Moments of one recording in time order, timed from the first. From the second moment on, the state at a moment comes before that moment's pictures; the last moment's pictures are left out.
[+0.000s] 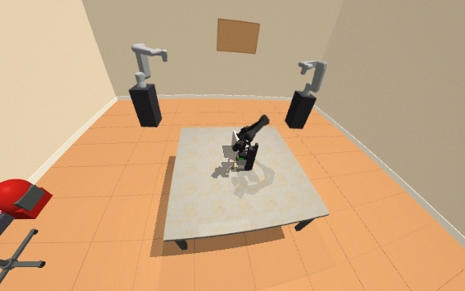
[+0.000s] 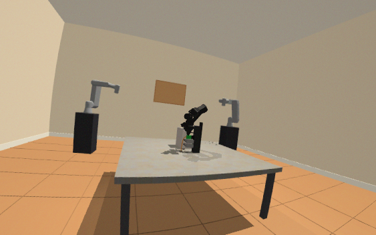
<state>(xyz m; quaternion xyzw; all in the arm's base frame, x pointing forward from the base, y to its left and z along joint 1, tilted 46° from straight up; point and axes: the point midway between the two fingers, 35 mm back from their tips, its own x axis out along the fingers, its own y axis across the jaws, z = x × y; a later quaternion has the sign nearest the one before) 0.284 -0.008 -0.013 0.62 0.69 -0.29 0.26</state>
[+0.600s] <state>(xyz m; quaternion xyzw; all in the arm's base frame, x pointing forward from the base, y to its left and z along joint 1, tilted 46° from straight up) 0.282 0.000 -0.019 0.61 0.69 -0.29 0.26</state>
